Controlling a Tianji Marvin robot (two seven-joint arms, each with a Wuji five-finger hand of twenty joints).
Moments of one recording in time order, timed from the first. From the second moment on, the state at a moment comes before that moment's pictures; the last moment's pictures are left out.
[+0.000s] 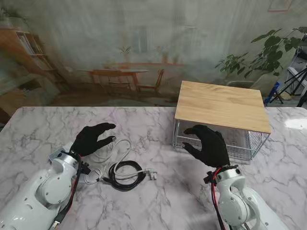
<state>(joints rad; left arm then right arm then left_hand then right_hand) 1.59 -1.10 -1.35 -1.53 0.72 -0.28 0.12 -1.76 -1.14 1.29 -1.73 -0.79 -0.09 -0.38 0.88 -0.03 0.00 0.00 0.49 0.13 0.19 0.45 0.52 0.16 0.15 0.35 0.46 0.24 0.25 0.53 0.10 0.23 0.72 0.62 0.43 -0.27 0.59 -0.07 0.49 -0.04 0.59 0.43 0.44 0.14 0.54 0.29 0.46 0.27 0.27 1.14 0.15 0.33 0.99 0.41</state>
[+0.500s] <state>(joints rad) 1.57 -1.10 -1.35 -1.52 0.72 -0.28 0.12 -1.76 -1.14 1.29 -1.73 -0.80 -0.09 -0.38 0.88 -0.03 0.00 0.00 0.49 0.13 0.19 0.45 0.52 0.16 0.15 0.35 0.46 0.24 0.25 0.53 0.10 0.23 0.72 0.62 0.43 -0.27 0.59 -0.07 0.49 -0.04 0.59 0.43 0.44 0.14 0.54 0.29 0.46 0.27 0.27 1.14 0.14 0.33 0.98 0.41</state>
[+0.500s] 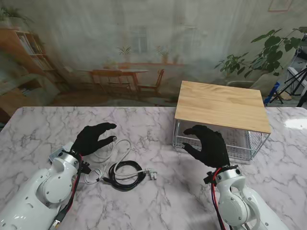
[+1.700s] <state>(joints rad) 1.56 -1.09 -1.33 -1.51 0.77 -0.26 0.11 -1.65 -1.07 1.26 -1.55 -1.04 -0.07 -0.18 0.88 -0.03 0.00 0.00 0.49 0.13 0.19 0.45 0.52 0.16 0.15 0.35 0.46 0.24 0.25 0.53 0.10 0.23 0.72 0.62 0.39 -0.21 0.54 -0.07 0.27 0.20 0.32 0.22 0.20 0.20 0.40 0.22 0.18 0.25 0.14 0.91 0.04 0.16 0.86 0.16</state>
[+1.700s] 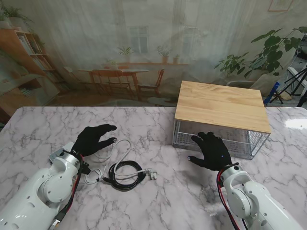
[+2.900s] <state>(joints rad) 1.55 -1.08 -1.32 -1.50 0.81 -0.26 0.11 -1.56 -1.06 1.22 -1.49 -1.08 -0.05 -0.18 0.88 -0.03 0.00 0.00 0.49 0.13 0.19 0.45 0.52 0.16 0.15 0.35 0.46 0.24 0.25 0.53 0.10 0.23 0.72 0.62 0.39 -0.21 0.57 -0.07 0.24 0.23 0.24 0.24 0.20 0.23 0.50 0.26 0.30 0.24 0.15 1.08 0.05 0.16 0.89 0.17</state>
